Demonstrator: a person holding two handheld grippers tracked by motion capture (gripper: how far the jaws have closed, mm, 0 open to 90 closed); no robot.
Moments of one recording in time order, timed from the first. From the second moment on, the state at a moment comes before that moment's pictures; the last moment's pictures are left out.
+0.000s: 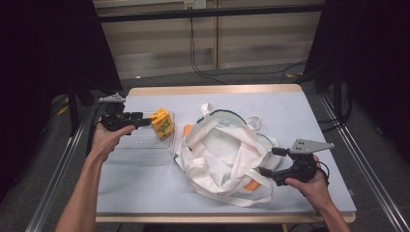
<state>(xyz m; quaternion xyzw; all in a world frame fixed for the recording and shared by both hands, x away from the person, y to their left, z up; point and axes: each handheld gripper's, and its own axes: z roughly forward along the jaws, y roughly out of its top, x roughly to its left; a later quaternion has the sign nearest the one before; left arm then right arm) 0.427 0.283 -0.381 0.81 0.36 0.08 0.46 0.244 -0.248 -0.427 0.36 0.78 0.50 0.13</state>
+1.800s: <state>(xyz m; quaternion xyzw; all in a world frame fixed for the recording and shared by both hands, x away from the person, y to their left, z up) 0.455 0.251 -0.418 0.85 0.41 0.07 0.32 0.248 -0.249 -0.426 0.36 0.78 0.50 0.13</state>
